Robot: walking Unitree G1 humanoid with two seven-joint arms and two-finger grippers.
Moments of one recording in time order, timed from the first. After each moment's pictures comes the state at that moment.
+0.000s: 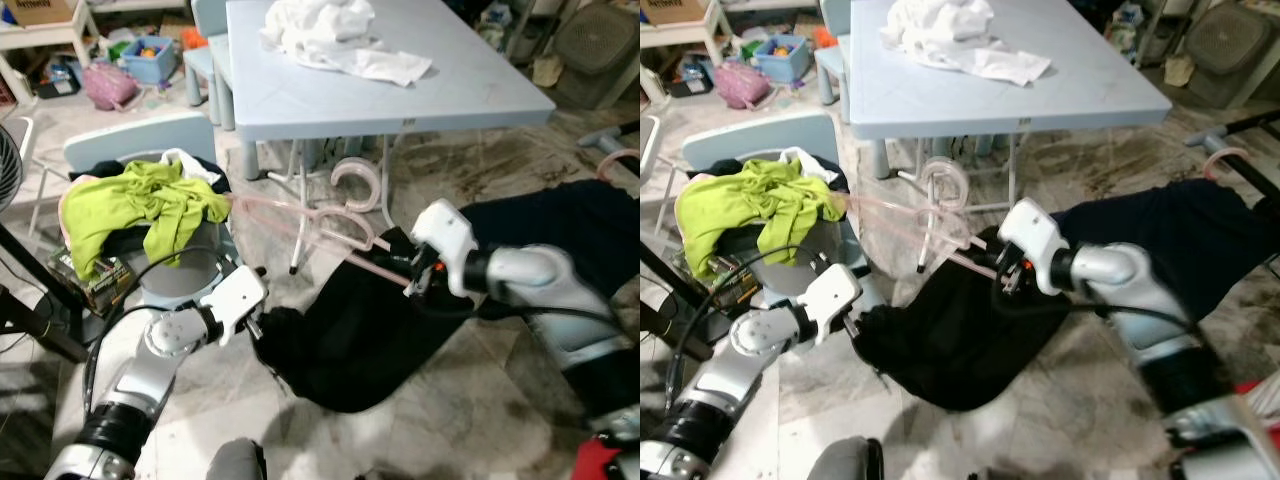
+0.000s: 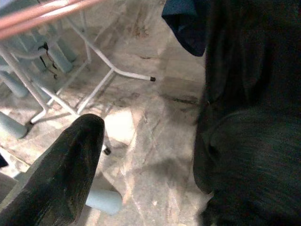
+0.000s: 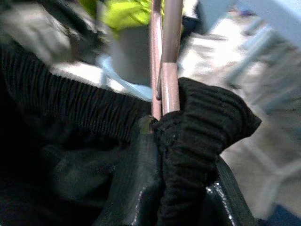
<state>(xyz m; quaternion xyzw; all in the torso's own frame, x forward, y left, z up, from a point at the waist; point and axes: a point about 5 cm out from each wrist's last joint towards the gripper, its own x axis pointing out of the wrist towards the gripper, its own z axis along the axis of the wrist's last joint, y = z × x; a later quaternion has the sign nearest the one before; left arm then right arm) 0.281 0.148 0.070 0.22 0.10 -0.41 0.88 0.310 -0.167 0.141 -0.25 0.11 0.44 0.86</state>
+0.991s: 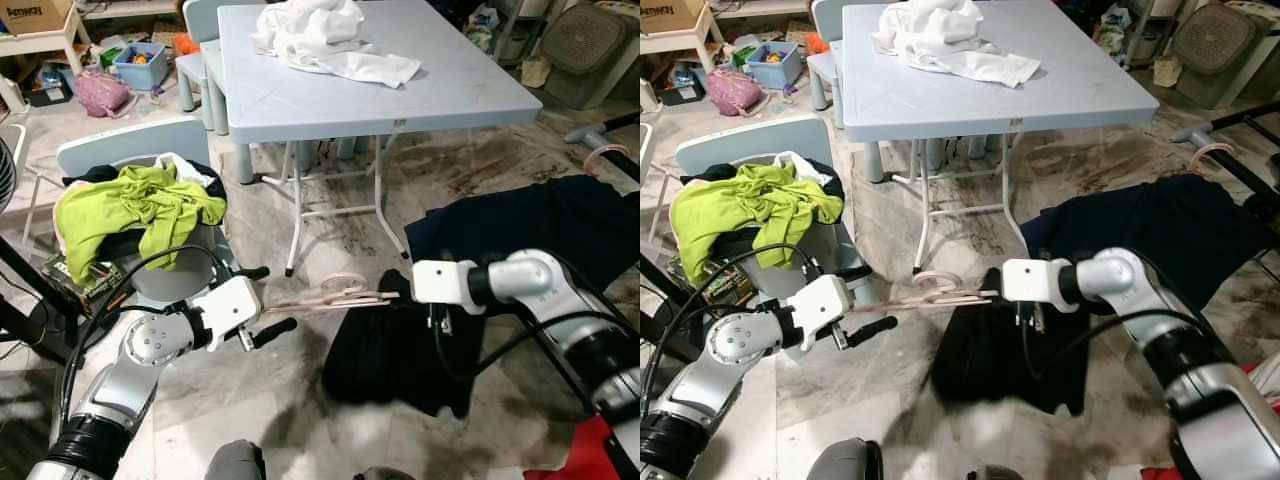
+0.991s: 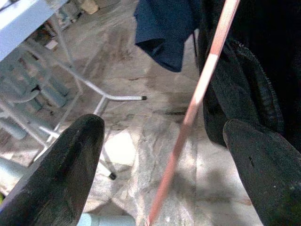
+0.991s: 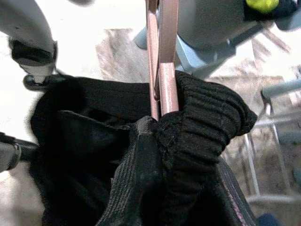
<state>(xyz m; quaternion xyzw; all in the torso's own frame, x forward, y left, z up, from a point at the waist) 0.266 0.153 0.082 0.26 0.06 -0.47 0.84 0.311 -0.181 0.124 -0.42 0.12 0.60 0.67</state>
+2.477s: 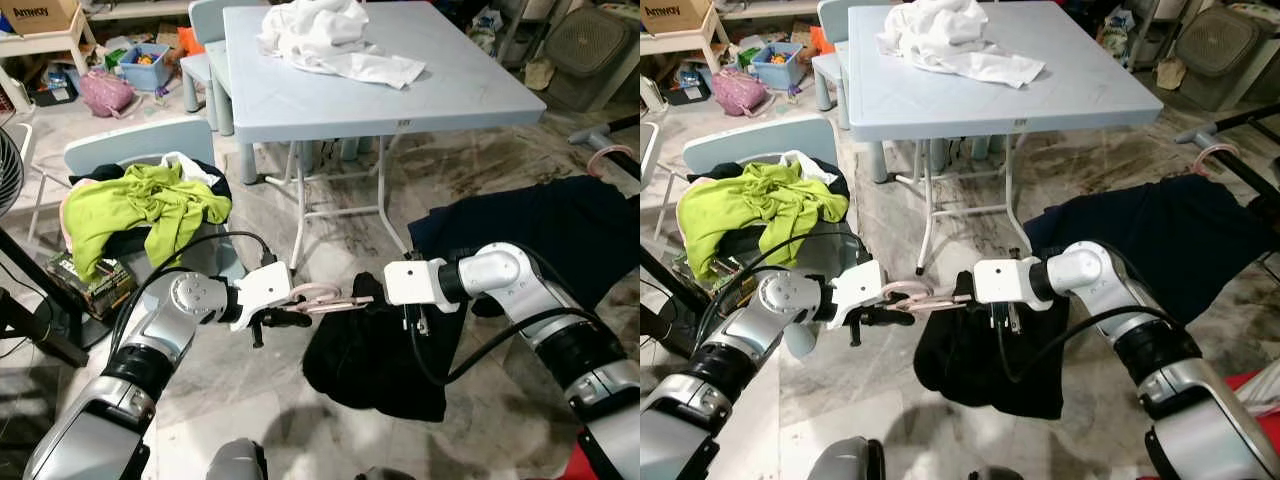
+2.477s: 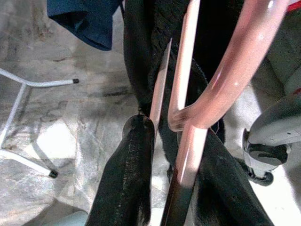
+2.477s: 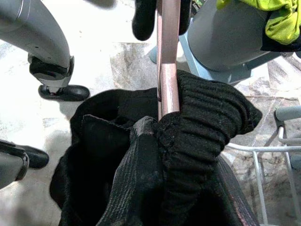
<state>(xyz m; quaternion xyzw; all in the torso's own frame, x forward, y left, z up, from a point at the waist) 0.306 0.125 0.074 0.25 0.17 -0.58 0.75 0.309 -0.150 0.122 -0.41 0.12 0.63 0.65</state>
